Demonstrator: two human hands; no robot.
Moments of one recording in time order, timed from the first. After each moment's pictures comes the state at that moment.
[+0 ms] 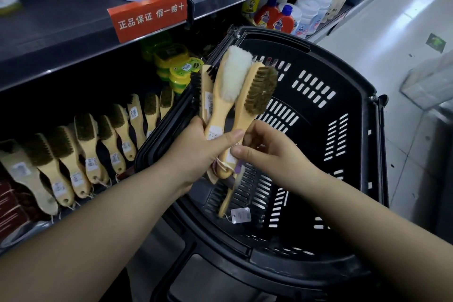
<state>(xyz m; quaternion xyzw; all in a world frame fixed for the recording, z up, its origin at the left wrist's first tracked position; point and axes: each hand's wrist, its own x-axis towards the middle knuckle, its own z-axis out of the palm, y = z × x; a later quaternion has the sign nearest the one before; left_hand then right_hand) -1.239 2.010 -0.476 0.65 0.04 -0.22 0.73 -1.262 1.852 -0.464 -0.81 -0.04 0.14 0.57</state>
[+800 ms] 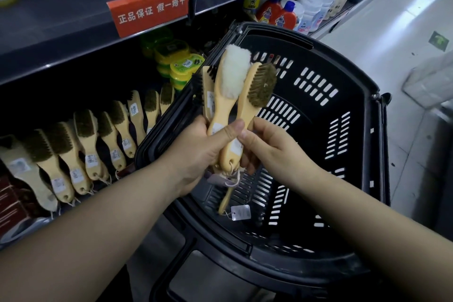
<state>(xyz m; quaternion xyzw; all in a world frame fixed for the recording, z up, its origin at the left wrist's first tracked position) -1.245 2.010 -0.466 0.57 0.05 -0.27 0.77 -1.258 1.856 -0.468 -0.78 -0.03 0.15 0.61</state>
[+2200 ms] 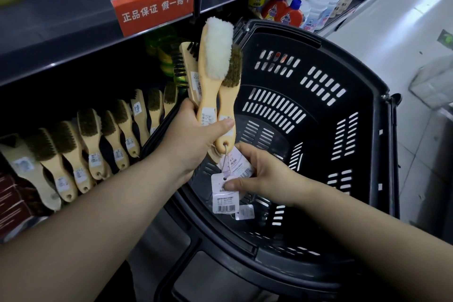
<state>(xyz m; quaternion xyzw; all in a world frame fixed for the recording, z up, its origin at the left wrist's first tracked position) -1.222 2.016 -0.485 0.64 0.07 -0.14 0.75 -1.266 1.857 -0.496 -0.73 -0.04 0.33 0.60</state>
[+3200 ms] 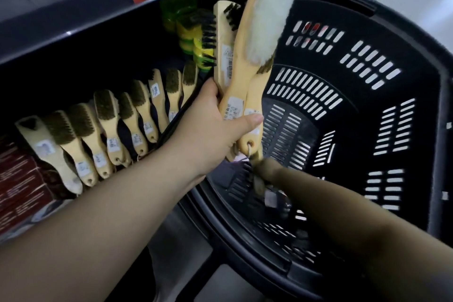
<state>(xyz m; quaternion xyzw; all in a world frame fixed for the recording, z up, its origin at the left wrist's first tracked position) -1.220 2.030 -0.490 0.68 0.02 -0.15 0.71 -1.222 1.844 -0.692 -0.75 0.35 0.38 0.42</state>
